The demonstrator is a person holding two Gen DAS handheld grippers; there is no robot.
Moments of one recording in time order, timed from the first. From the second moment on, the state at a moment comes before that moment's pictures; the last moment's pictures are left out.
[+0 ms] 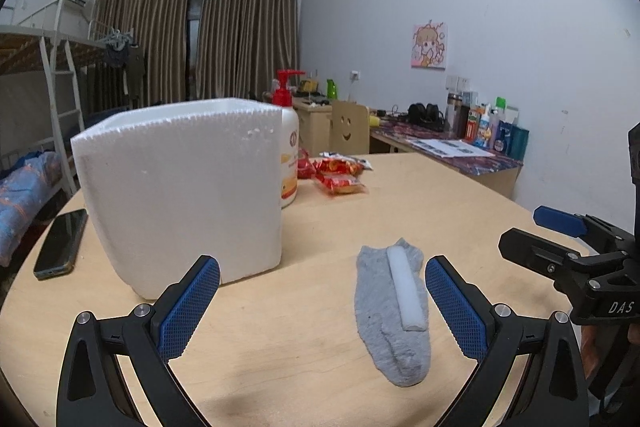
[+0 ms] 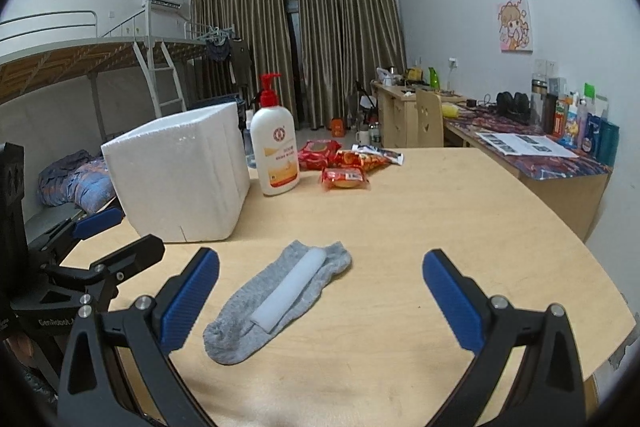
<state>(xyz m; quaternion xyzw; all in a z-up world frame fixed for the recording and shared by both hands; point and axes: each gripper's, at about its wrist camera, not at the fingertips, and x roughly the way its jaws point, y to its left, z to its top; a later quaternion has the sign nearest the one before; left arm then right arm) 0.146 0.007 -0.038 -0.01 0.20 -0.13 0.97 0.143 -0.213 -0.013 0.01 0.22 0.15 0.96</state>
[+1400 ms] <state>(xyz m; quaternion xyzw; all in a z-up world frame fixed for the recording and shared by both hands) 0.169 0.040 -0.064 -0.05 0.24 -0.13 0.96 0.207 -0.154 -0.061 0.00 0.37 0.19 0.91</state>
